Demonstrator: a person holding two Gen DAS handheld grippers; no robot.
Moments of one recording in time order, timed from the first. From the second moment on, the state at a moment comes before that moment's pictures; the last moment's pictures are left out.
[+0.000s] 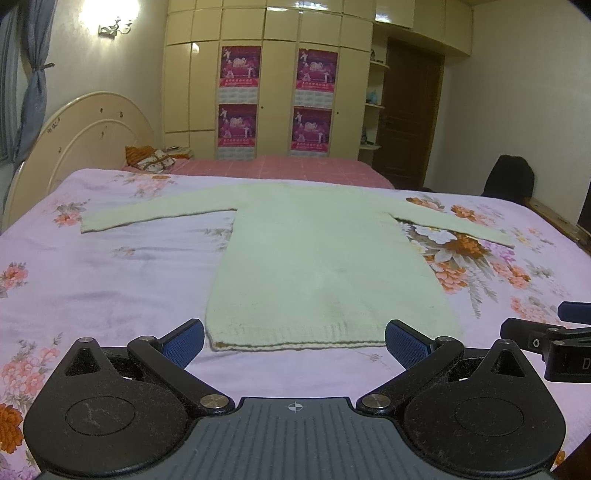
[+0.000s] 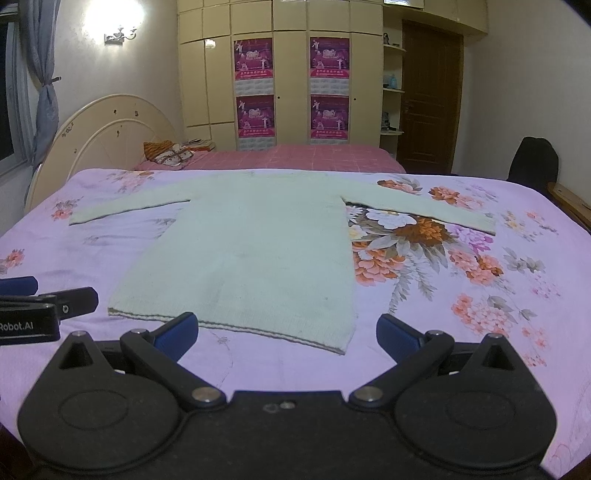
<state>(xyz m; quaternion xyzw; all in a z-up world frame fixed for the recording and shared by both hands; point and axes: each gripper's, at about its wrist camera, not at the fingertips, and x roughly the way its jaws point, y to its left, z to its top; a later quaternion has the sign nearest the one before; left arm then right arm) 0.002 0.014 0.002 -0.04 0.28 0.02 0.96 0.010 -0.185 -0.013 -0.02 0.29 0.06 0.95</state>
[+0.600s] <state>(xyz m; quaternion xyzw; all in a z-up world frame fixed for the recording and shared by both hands) 0.003 0.012 -0.001 -0.04 0.29 0.02 0.96 0.010 -0.184 -0.014 -0.02 0.29 0.06 0.95</state>
